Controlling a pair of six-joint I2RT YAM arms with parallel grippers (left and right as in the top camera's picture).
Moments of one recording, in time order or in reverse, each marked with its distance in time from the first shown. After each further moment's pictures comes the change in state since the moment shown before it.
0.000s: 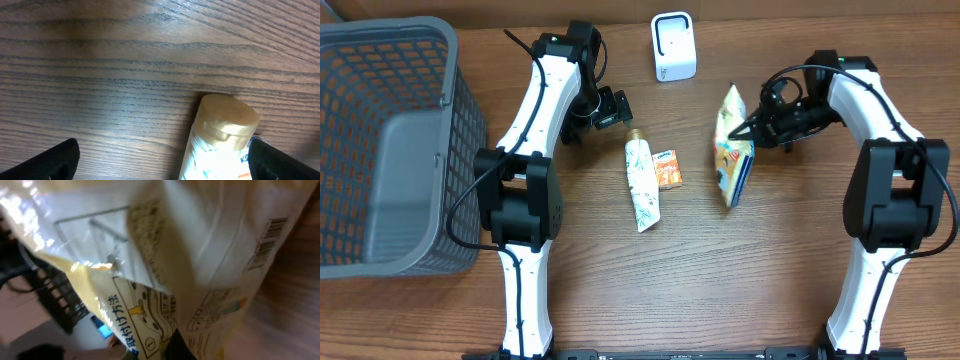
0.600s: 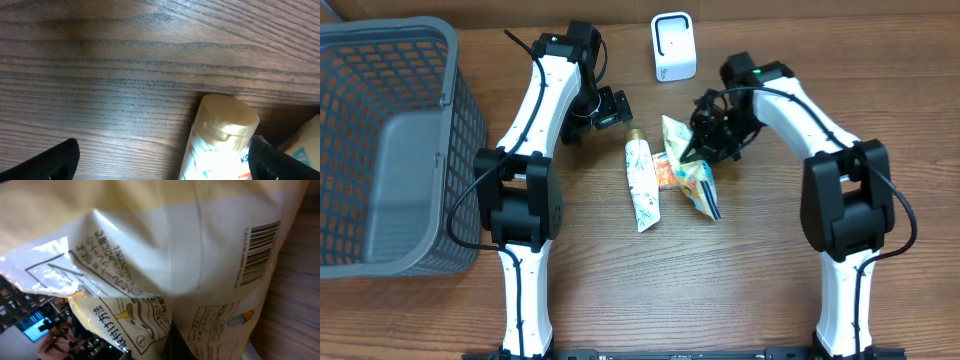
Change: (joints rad) left arm 0.000 0.000 0.000 0.000 0.000 0.000; right arm 0.265 0.000 0.004 0.124 0.274 0.143
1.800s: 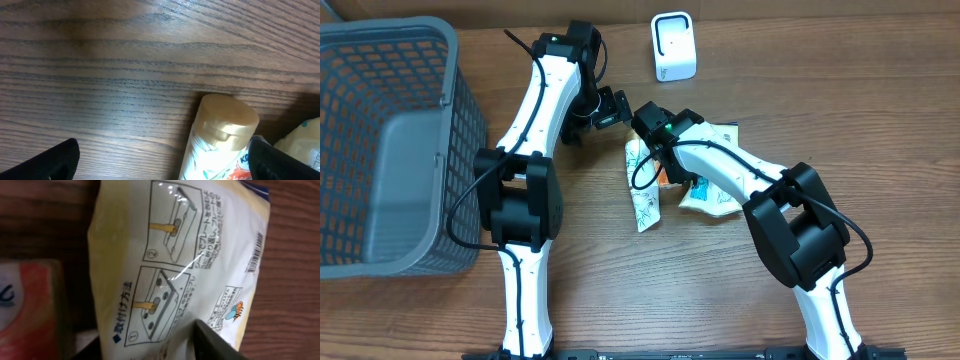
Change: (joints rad) left arm 0.000 0.000 0.000 0.000 0.000 0.000; right arm 0.379 -0.024 -0.094 0.114 1.199 0.153
